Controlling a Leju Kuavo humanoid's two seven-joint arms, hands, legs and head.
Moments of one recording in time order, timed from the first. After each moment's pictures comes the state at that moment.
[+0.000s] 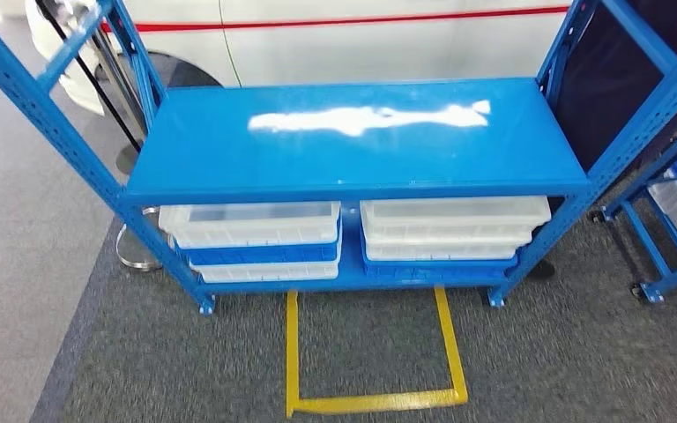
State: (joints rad) left arm -0.06 -0.15 1.30 -0.23 -1.34 0.01 -0.16; right arm -0.02 0.18 -0.60 -0.19 0.56 -0.07 0.12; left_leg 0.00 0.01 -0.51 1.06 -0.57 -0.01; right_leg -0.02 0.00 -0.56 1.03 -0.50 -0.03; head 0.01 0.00
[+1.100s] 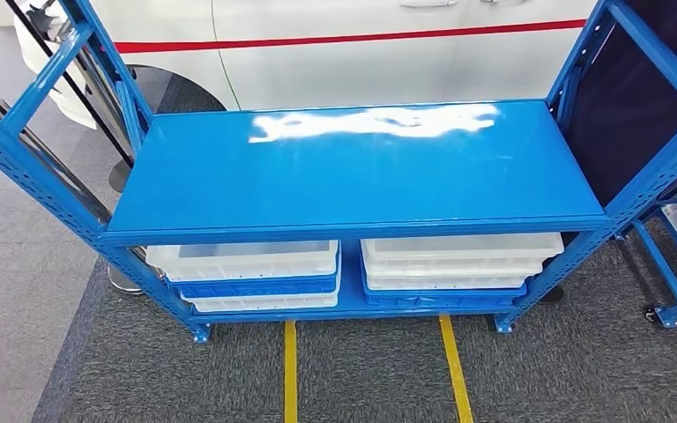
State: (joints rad) left arm -0.06 -0.15 1.30 -0.23 -1.35 0.02 -0.15; right arm -0.02 0.18 -0.61 -0.19 0.59 -0.10 0.13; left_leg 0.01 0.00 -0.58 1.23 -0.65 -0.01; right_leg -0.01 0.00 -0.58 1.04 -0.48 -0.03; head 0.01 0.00
